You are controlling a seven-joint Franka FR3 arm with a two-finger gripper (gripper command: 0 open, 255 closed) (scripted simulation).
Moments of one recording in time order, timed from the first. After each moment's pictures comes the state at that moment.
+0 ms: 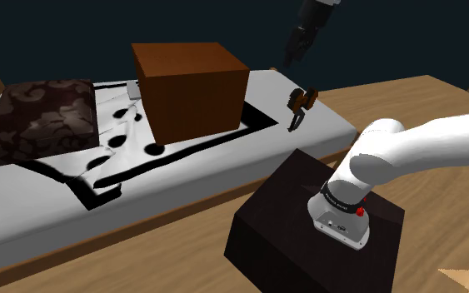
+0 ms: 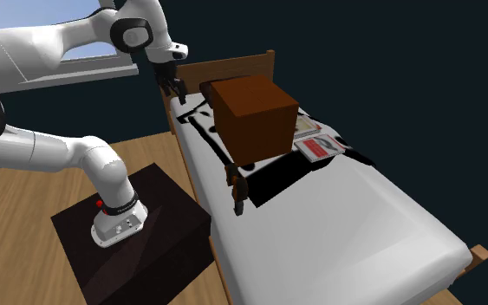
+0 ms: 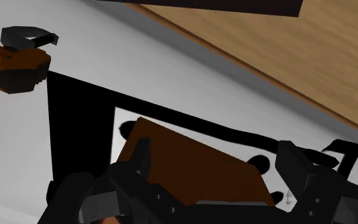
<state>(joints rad) 0.00 -0.83 -0.05 -2.36 0.01 1.66 -0.10</state>
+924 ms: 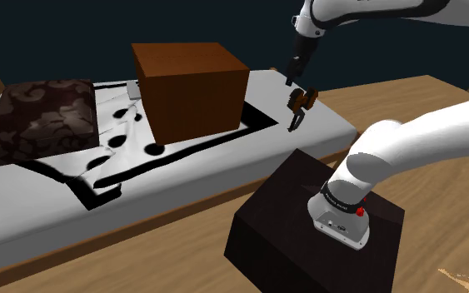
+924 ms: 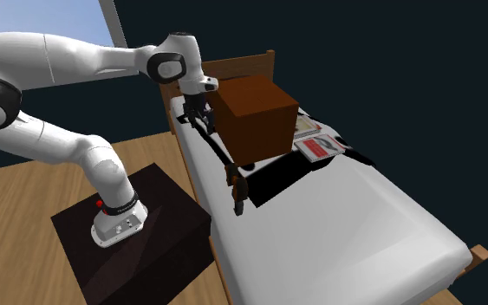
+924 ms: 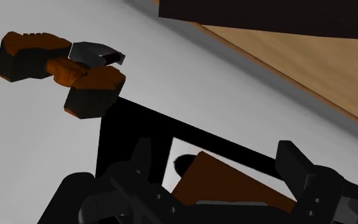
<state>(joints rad) -0.09 -0.65 -0.19 -2.47 -0.20 1.85 -0.28</state>
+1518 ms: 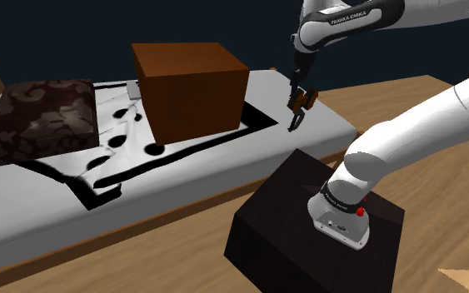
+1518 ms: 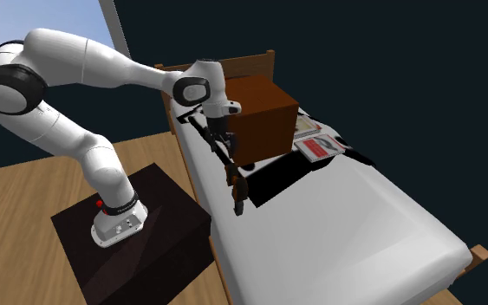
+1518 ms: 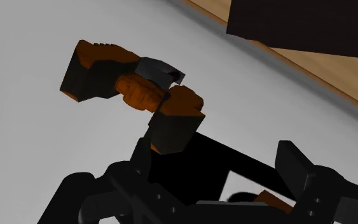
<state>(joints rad) -0.17 -0.43 -0.30 -2.46 -0.36 2.04 -0.38</state>
